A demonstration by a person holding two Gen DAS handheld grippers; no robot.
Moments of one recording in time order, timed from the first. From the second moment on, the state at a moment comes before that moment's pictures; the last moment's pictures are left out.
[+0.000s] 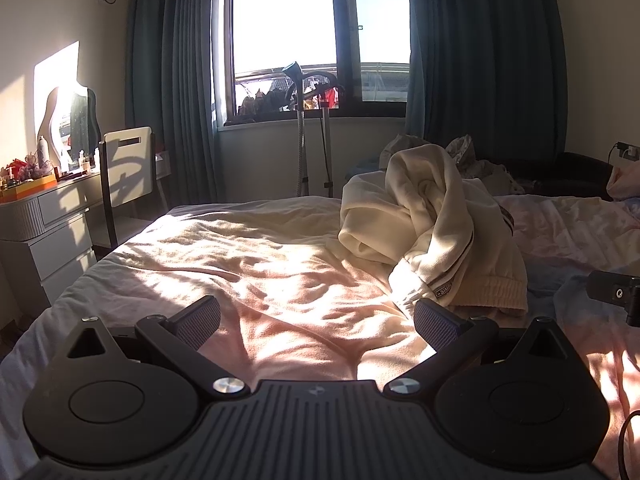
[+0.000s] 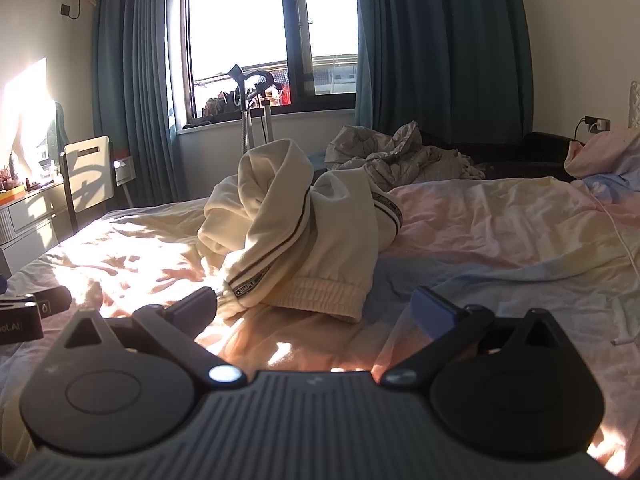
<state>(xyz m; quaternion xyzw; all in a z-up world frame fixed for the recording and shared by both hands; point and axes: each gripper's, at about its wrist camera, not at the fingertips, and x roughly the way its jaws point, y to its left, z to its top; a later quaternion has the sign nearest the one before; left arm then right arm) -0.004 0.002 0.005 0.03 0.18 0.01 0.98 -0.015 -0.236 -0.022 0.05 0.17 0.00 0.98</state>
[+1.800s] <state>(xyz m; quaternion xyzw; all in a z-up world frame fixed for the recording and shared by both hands) 0.015 -0.021 0.002 0.06 0.18 -0.06 0.98 0.017 -0.267 0.001 0.09 0.11 -0.04 0.99</state>
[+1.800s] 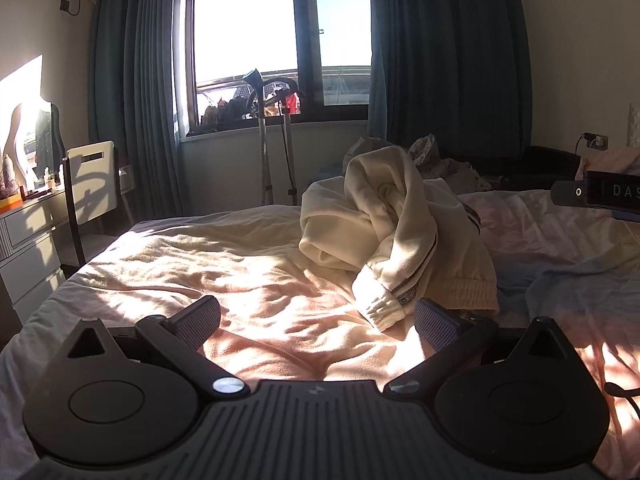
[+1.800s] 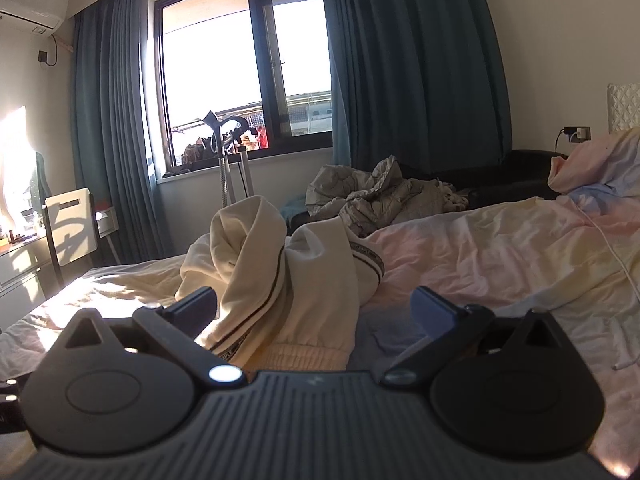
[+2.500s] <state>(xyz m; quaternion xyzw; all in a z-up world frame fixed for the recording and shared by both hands) 0.182 -0.096 -0.100 0.18 0.23 -0.16 0.94 0.189 -0.335 -0.106 0.29 0.32 0.09 0.90</state>
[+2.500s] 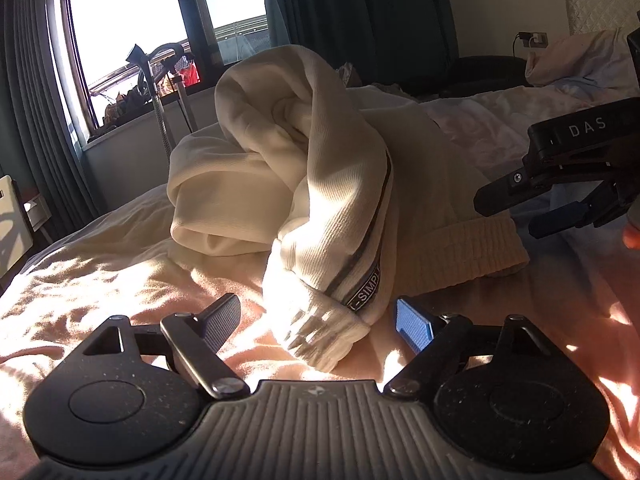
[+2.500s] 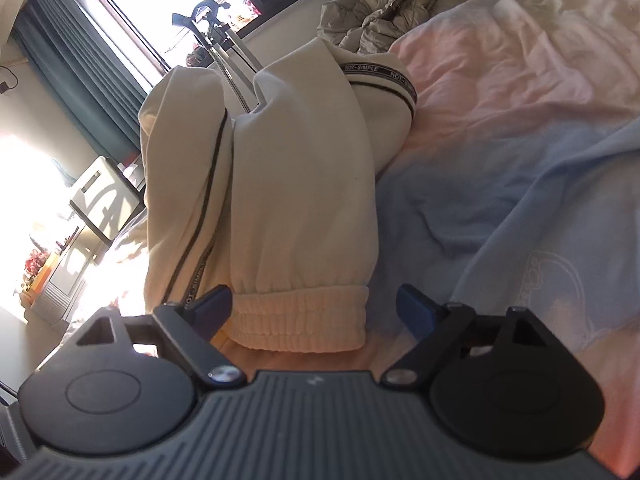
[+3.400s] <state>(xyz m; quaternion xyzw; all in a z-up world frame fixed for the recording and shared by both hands) 0.182 0.039 0.035 -0.14 0.17 -0.17 0.96 0.119 -0.285 -0.062 0.37 0.27 0.17 0.87</state>
